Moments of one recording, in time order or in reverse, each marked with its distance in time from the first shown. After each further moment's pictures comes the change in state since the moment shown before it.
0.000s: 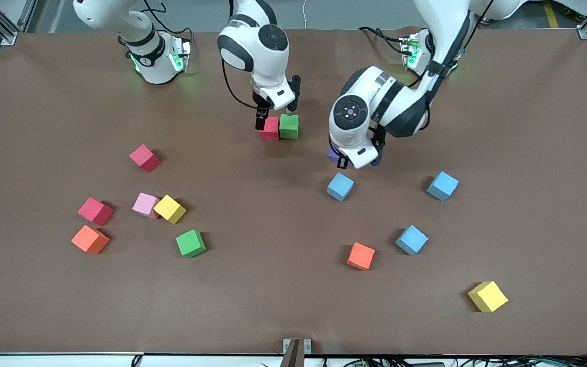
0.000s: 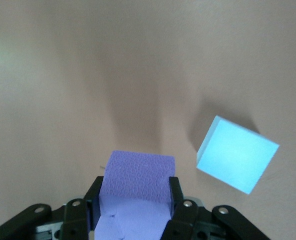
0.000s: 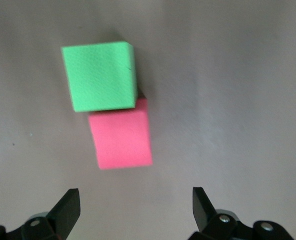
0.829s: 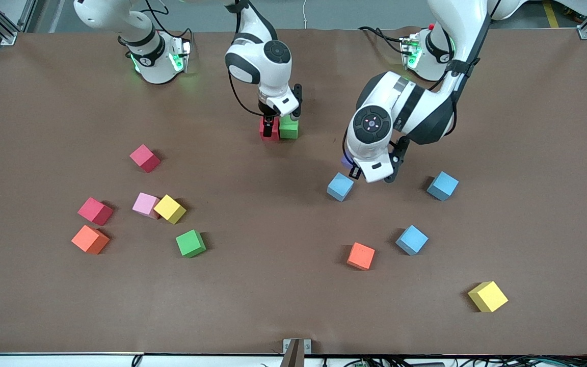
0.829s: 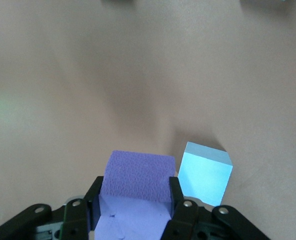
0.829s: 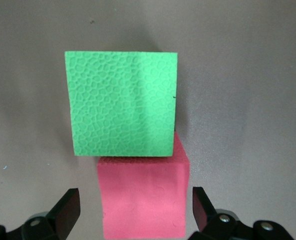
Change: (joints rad) left arm 0.008 0.003 0.119 0.123 0.002 -0.122 0.283; right arm 0.052 0.146 0.011 -0.064 -0.040 0.251 0.001
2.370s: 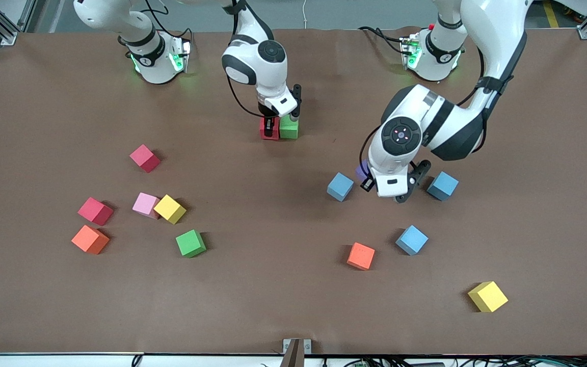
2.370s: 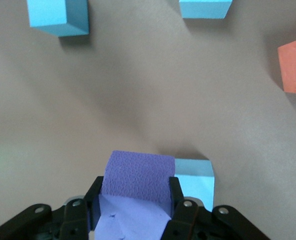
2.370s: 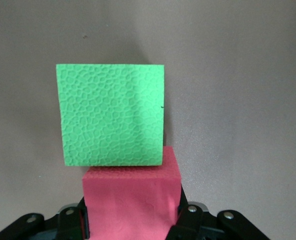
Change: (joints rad) left arm 0.455 0.018 -0.441 0.022 0.184 -0.003 0.207; right arm -0.008 -0.003 -0.004 -0.038 0.000 0.105 0.000
